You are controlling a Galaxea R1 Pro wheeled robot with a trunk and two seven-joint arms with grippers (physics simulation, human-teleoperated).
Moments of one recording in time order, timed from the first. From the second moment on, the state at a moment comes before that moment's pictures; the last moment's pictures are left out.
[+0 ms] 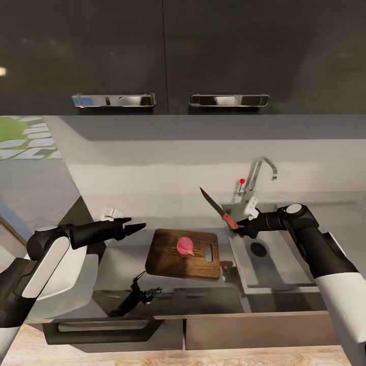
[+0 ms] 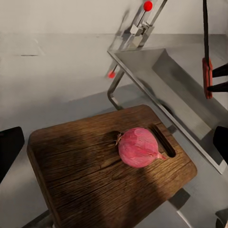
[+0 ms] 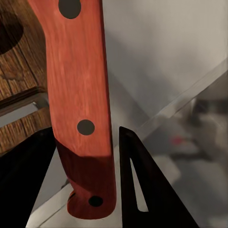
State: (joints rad) left arm -0.61 0.39 -0.17 -1.59 0.63 0.84 -0.50; right arm -0.86 -0.28 0.13 -1.21 0.49 0.52 1.15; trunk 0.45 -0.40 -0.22
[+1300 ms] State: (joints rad) left arm -0.61 0.38 -0.23 -1.59 0.63 0.78 -0.50; right arm -0.73 -0.28 0.13 -1.20 0.50 0.21 0.86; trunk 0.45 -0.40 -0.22
